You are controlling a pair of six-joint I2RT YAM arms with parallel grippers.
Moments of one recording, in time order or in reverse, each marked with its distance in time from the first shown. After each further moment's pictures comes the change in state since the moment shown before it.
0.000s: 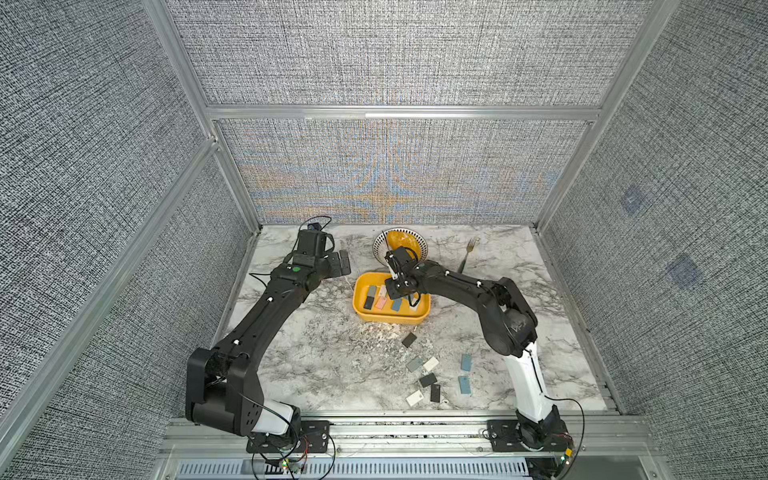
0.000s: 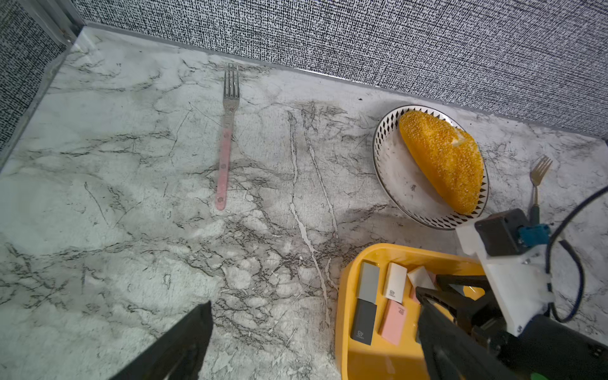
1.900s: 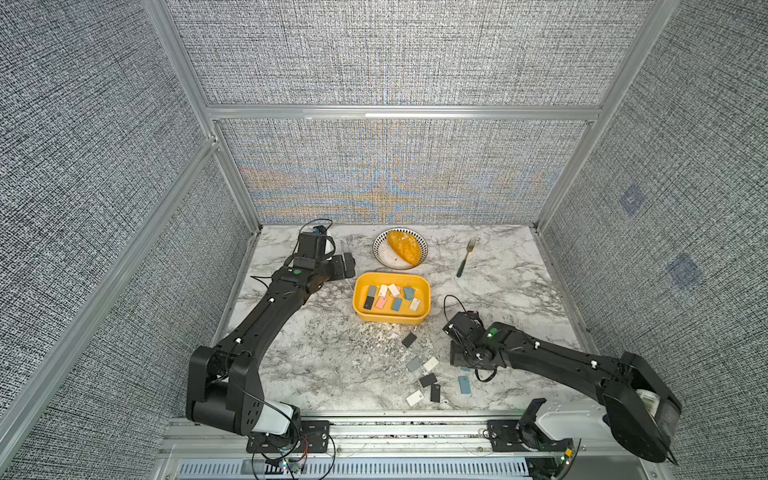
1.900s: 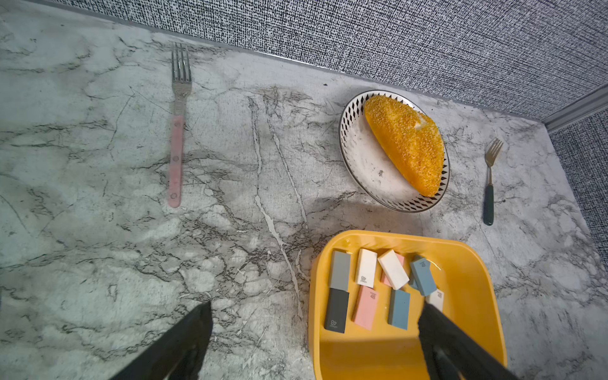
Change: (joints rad) left arm 0.004 0.005 -0.040 0.057 0.146 0.000; right arm 0.085 -0.896 -1.011 -0.227 0.151 0.590
